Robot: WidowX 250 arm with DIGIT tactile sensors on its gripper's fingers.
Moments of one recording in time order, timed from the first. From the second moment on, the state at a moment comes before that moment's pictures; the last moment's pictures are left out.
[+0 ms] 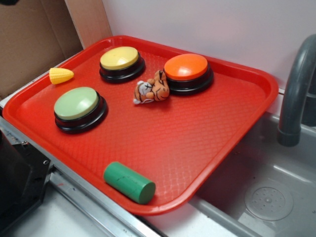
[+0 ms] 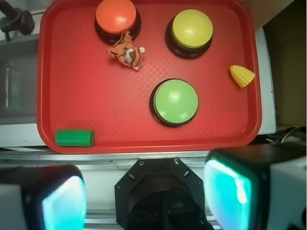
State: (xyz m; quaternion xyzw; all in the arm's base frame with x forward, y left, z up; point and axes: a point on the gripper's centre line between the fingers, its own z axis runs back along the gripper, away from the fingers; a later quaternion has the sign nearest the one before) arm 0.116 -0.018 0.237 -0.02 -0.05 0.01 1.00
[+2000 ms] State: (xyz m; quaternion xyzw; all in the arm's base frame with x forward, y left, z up) arm 0.179 0.027 0.079 0.04 0.03 -0.20 0.98
